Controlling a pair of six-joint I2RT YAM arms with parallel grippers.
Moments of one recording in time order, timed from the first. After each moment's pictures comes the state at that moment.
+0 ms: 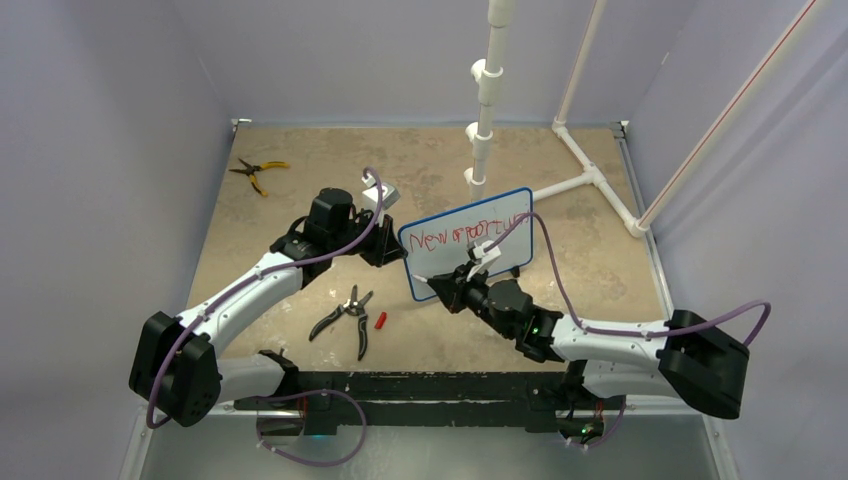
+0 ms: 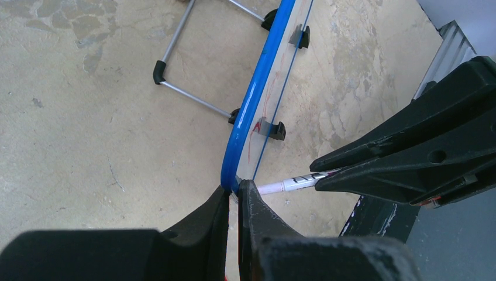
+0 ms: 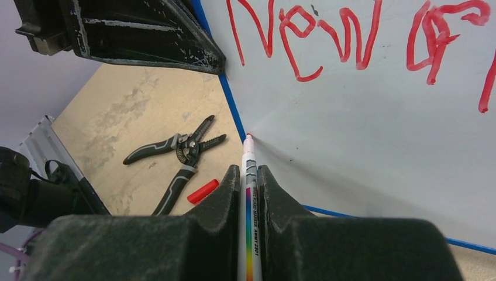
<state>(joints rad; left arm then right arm) -0.51 1.23 0.83 -0.16 0.50 -0.16 1.07 1.14 0.35 0.63 0.32 0.48</state>
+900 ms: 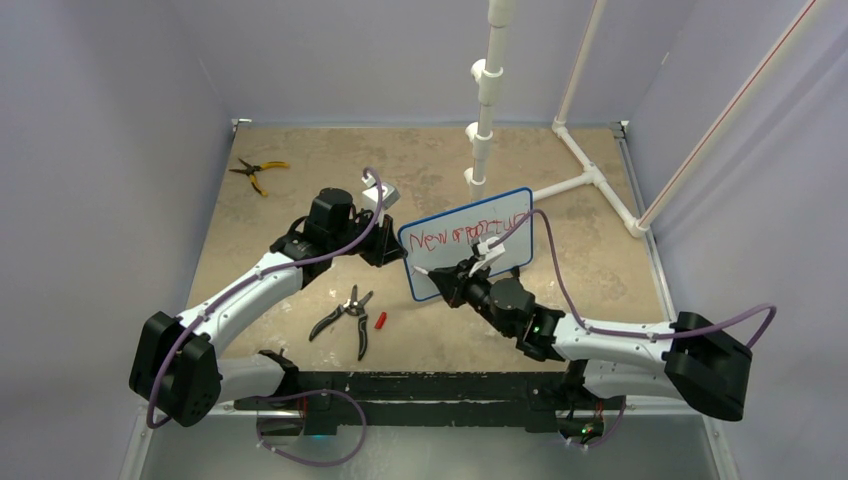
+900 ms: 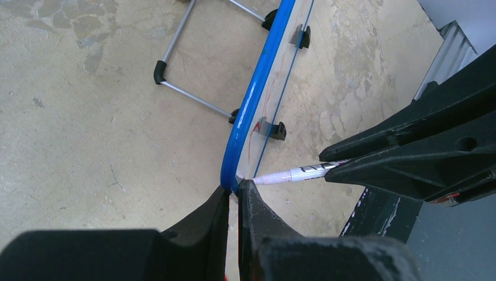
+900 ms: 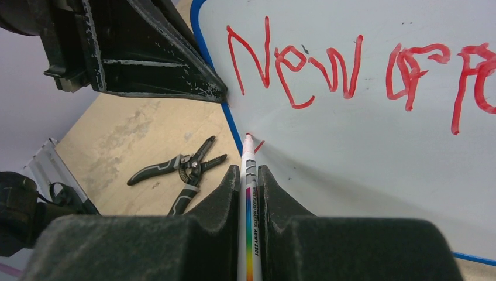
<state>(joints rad) -0.51 1.23 0.83 -0.16 0.50 -0.16 1.07 1.11 0.36 0.64 0.37 0.48</state>
